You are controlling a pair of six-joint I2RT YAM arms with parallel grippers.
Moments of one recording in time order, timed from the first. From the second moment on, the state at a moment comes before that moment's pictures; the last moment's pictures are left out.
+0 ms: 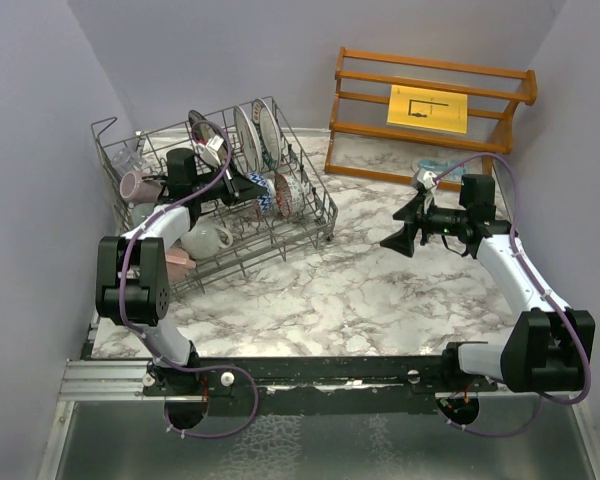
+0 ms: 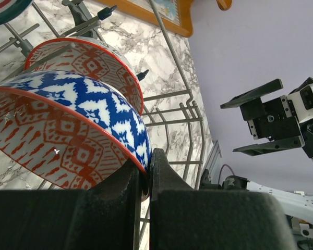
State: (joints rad) left arm -0.03 1.69 1.05 0.24 0.97 -0.75; right arm 0.00 1.27 0.88 -0.34 -1.04 -0.49
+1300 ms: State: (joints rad) left arm -0.02 1.61 1.06 0.01 0.83 -0.60; right arm 0.00 1.27 0.88 -0.34 -1.04 -0.49
